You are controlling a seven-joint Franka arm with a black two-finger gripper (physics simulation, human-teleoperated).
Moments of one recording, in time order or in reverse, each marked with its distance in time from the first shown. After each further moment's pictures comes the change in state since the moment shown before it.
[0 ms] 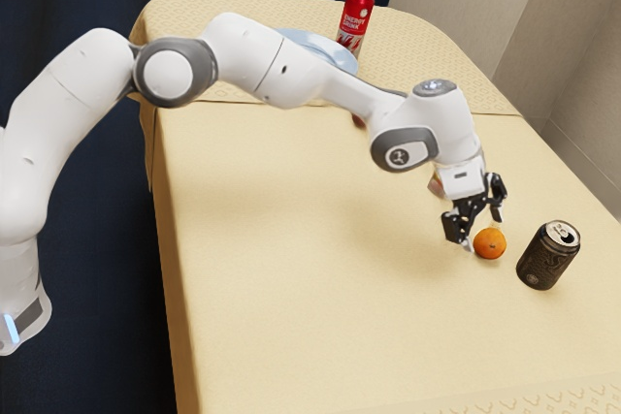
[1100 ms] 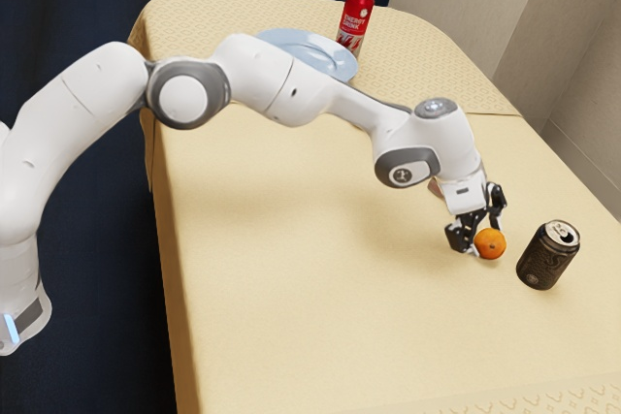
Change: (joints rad) arm -0.094 -0.087 0.121 0.097 0.034 0.057 -0.025
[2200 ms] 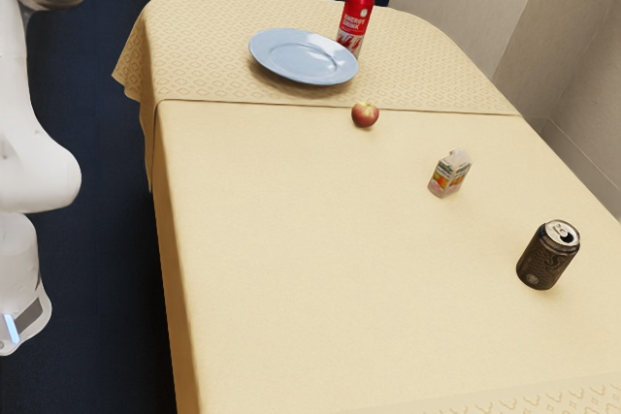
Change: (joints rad) arm 1.335 0.419 -0.669 0.050 0.122 -0.643 0.096
